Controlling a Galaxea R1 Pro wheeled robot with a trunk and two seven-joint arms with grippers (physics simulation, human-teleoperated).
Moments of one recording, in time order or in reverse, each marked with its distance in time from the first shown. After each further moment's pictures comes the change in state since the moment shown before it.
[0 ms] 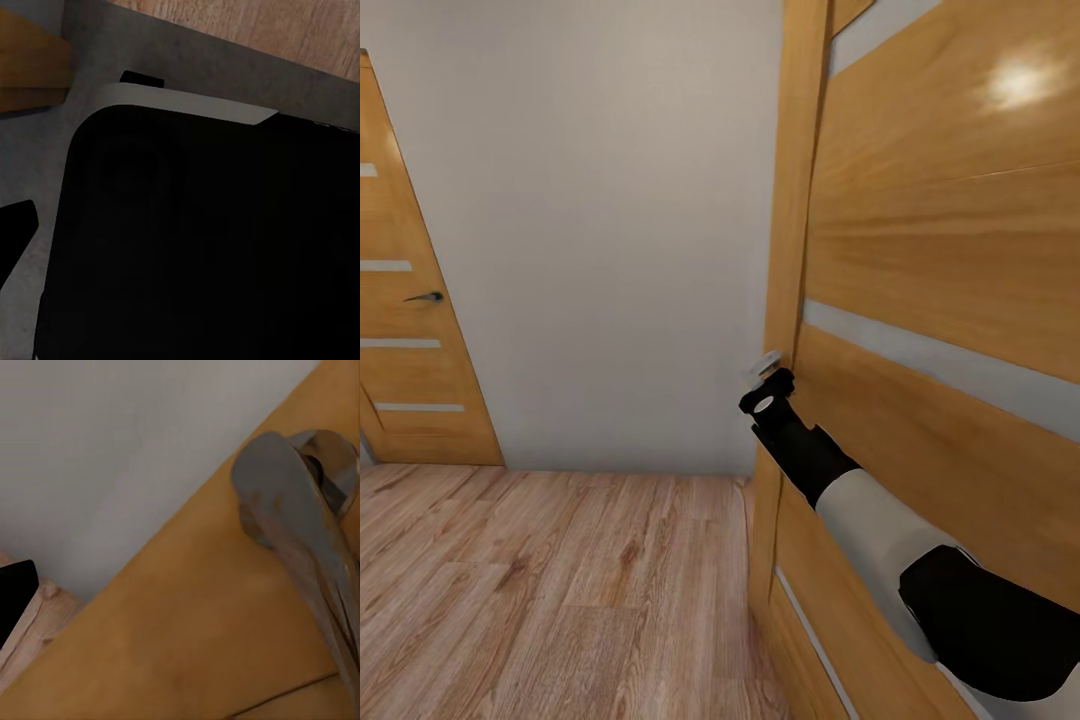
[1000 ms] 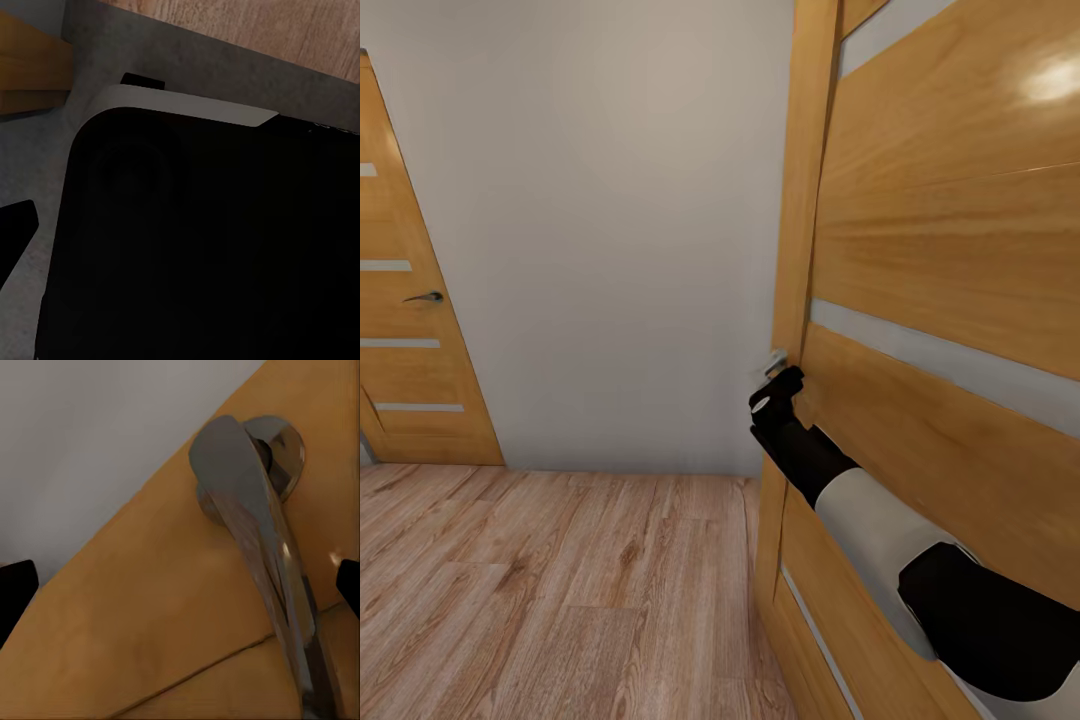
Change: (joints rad) left arm 0.000 0.002 0.000 0.000 -0.001 -0.003 -0.001; right arm -0.007 0.000 0.030 0.010 0.013 0.083 -0.122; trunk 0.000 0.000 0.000
